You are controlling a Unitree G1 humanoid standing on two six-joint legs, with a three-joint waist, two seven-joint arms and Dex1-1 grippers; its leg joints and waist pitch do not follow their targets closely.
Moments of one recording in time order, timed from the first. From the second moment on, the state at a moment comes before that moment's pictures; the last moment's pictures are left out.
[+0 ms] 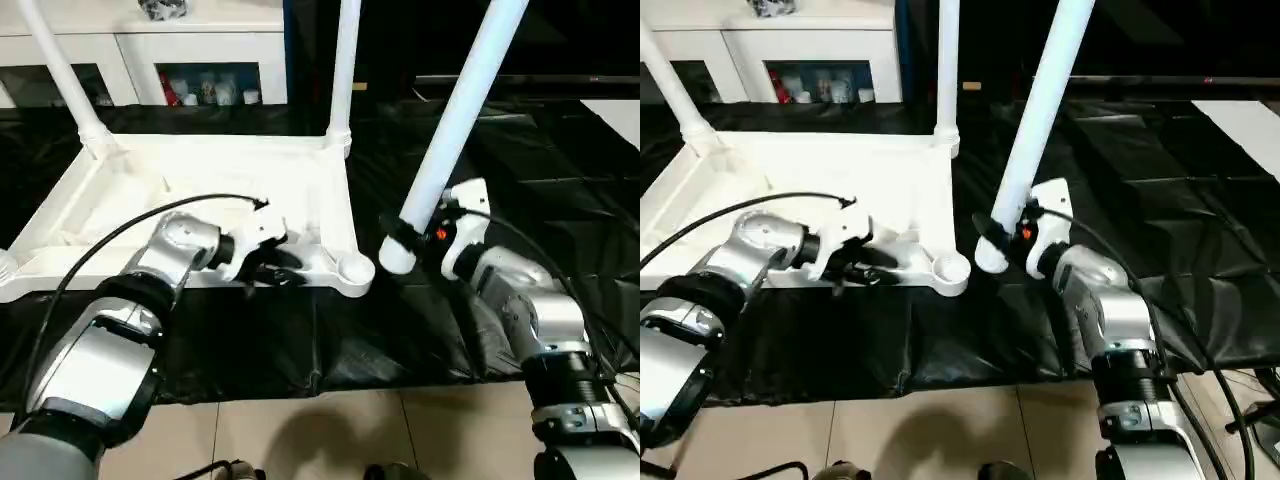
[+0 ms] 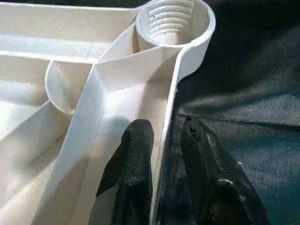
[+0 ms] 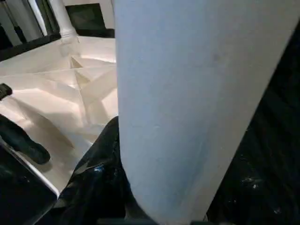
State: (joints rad) left arm -0.94 0.38 -0.34 1.21 0.05 -0.24 -1.21; right arm -0.51 -0.25 -0.04 0.33 0.28 0.37 0.61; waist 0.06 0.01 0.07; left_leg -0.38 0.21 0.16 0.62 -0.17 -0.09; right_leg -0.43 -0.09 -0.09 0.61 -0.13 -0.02
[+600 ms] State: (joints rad) left arm -0.98 0.38 -0.34 1.25 0.10 -0.15 -1.26; right arm -0.54 -0.28 0.00 0.32 0.28 0.37 0.72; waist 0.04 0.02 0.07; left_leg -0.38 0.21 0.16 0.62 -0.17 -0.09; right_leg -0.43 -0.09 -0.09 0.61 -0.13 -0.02
